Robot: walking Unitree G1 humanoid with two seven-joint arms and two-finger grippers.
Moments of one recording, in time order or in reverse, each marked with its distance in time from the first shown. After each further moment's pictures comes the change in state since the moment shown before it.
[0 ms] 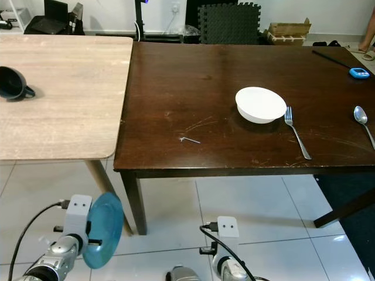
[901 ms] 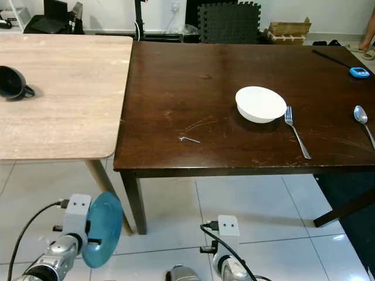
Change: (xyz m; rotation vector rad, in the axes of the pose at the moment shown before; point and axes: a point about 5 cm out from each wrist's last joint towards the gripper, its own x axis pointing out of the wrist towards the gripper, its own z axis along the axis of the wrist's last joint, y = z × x) left arm 0.000 0.001 0.001 -0.001 -0.003 0.004; right arm 0.001 -0.001 0.002 0.004 -0.007 -0.004
